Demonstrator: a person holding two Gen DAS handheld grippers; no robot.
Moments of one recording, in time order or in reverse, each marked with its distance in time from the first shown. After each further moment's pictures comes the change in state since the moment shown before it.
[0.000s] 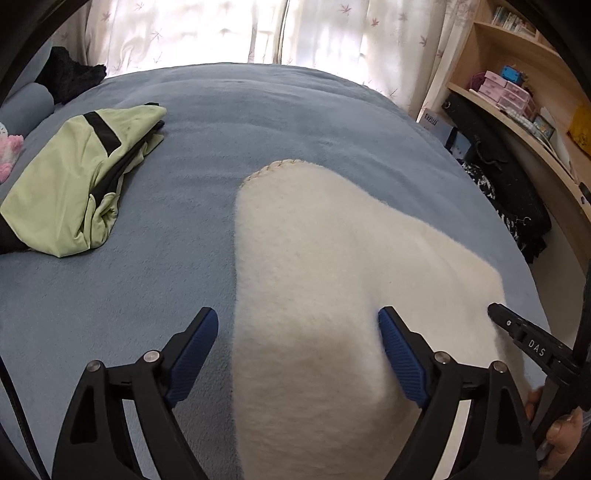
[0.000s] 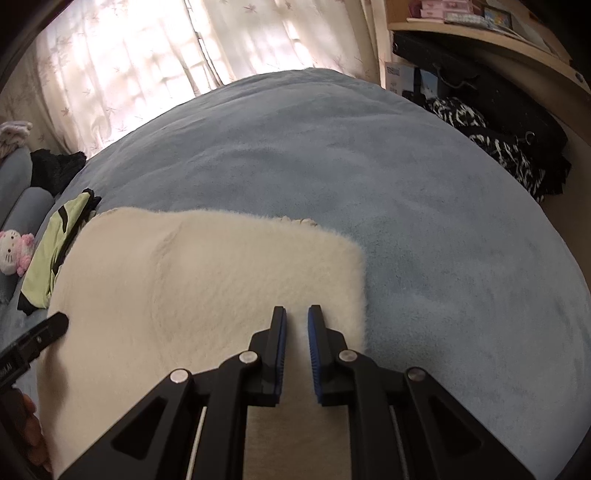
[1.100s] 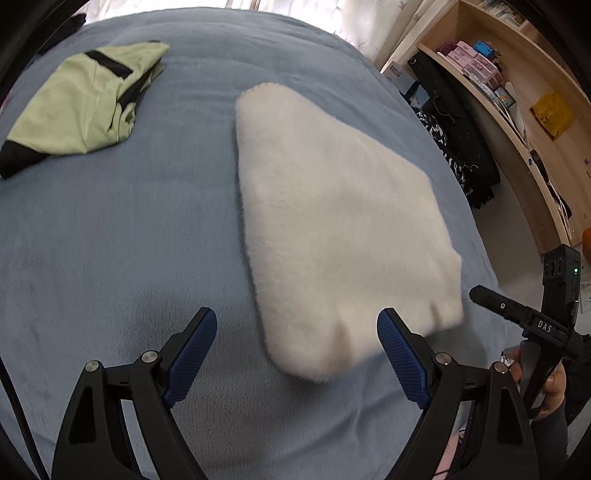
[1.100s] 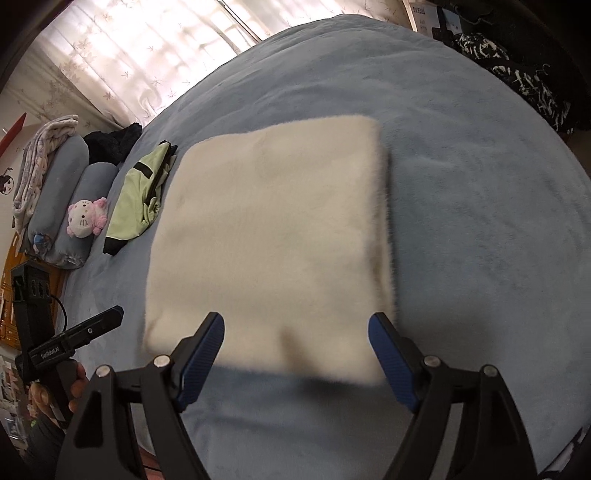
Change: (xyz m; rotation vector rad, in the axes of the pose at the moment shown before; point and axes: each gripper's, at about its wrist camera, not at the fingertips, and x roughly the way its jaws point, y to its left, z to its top) left arm -0.102 0.036 -0.069 -0.008 0.266 -0.213; right arm -0.110 -0.007 -0.074 0.044 0.247 0.278
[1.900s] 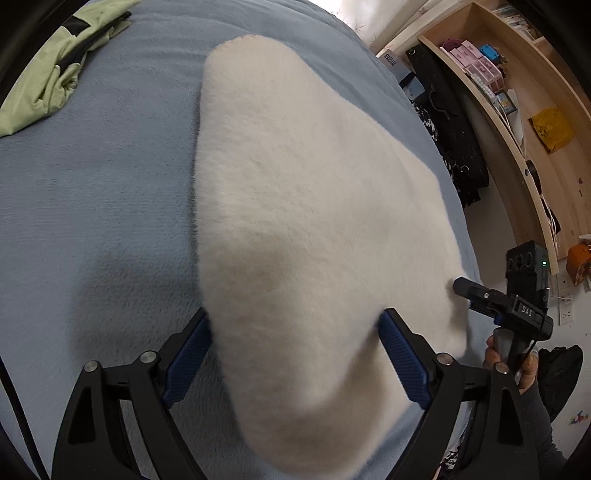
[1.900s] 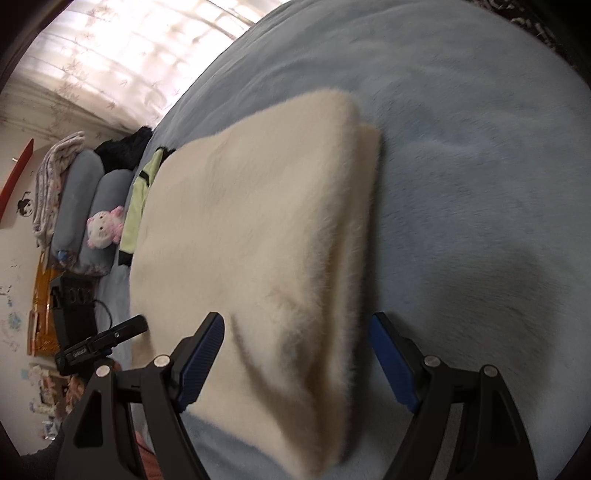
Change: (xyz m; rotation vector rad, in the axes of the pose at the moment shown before) left arm 0.086 0.015 0.027 -0.041 0.074 -0.145; right arm 0.069 -0.062 0.045 0.063 0.119 0.208
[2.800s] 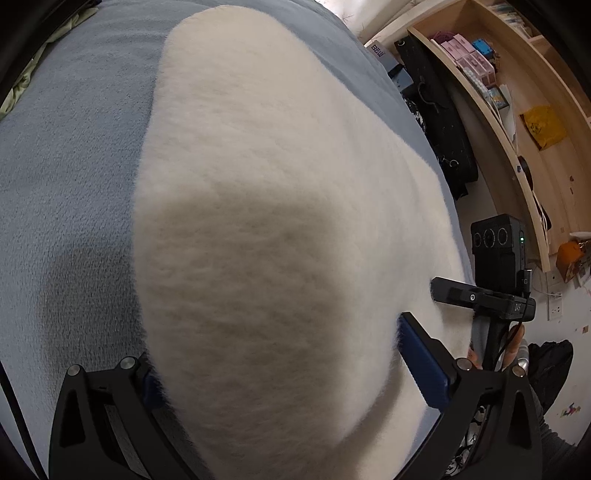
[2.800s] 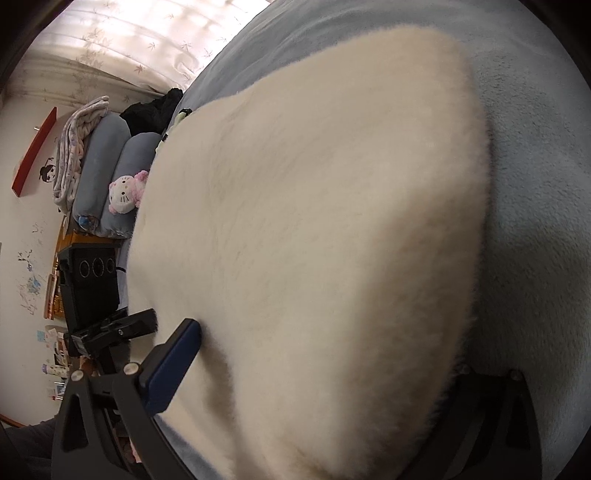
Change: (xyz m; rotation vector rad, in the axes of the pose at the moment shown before) left arm 0.058 -0.011 0.030 0.017 0.032 -0.064; right arm 0.066 0.023 0.023 -0.101 0.124 0.112
